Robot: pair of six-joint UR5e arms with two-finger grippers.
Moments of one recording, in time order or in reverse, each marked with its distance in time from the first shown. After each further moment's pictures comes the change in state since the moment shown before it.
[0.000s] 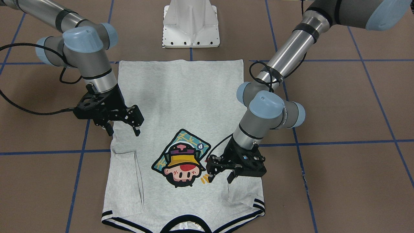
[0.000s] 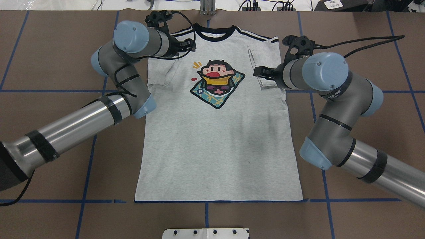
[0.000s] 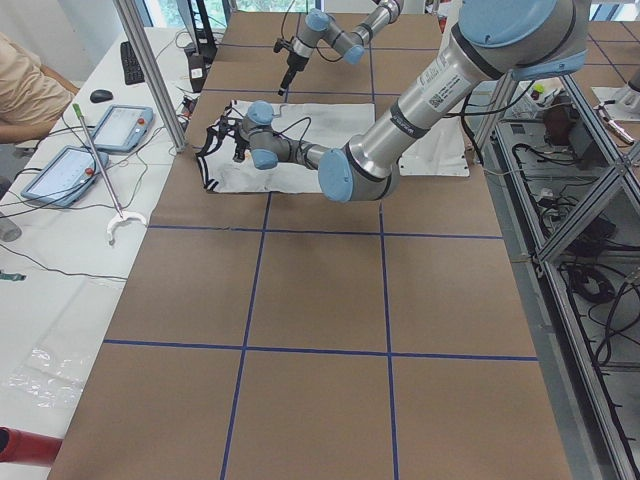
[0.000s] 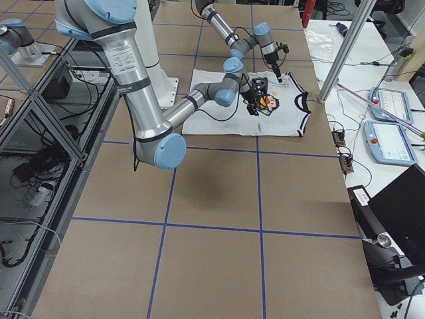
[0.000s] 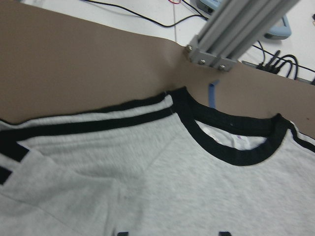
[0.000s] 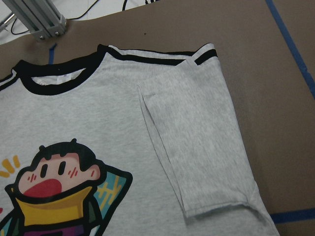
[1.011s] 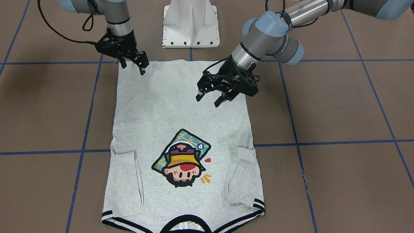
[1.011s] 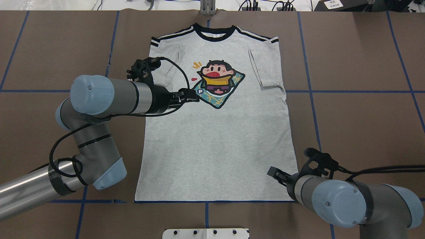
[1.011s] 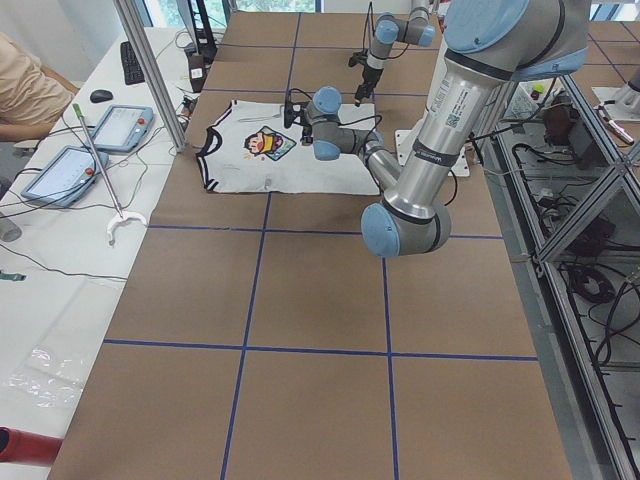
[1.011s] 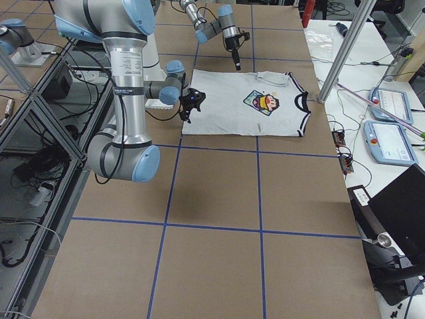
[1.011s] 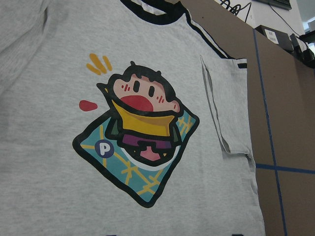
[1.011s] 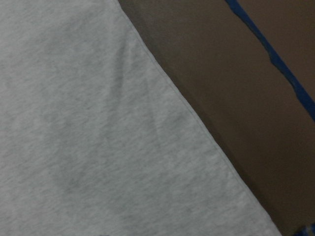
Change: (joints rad) left arm 0.157 0.360 -0.702 0.228 -0.021 -0.159; right arm -0.515 -0.388 0.437 -0.240 -0.188 0.713
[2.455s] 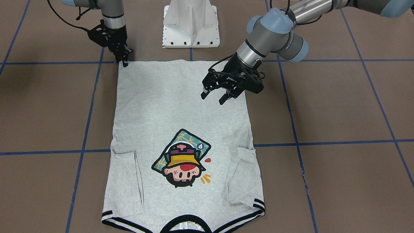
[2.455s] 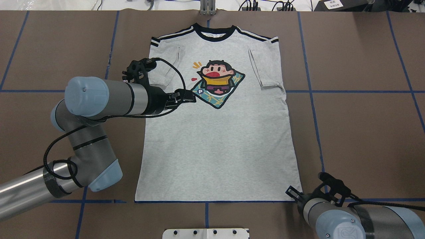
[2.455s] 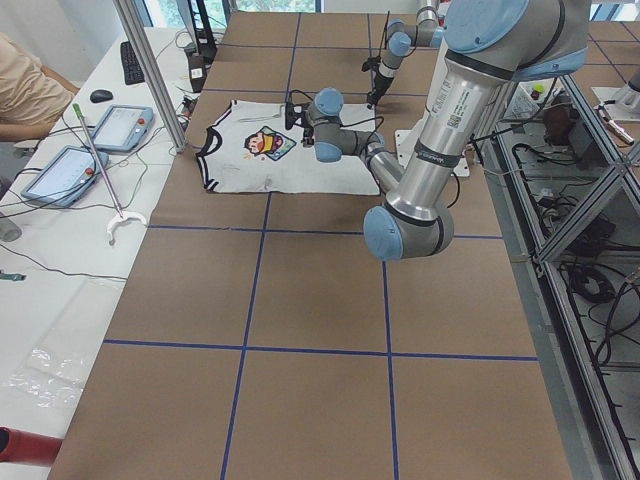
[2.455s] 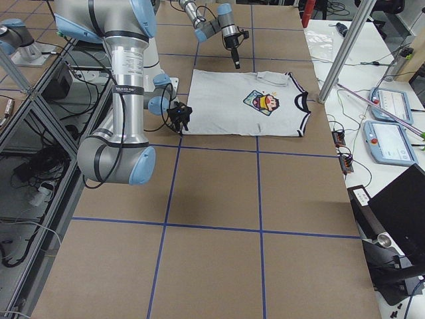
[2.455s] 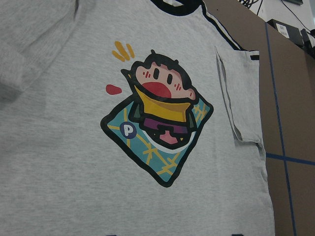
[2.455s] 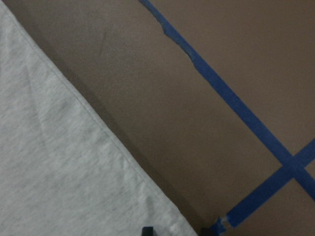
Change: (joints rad) left arm 0.000 0.020 -0.022 0.001 0.005 -0.008; right arm -0.105 -0.079 -0.044 0.002 -0.101 0.199
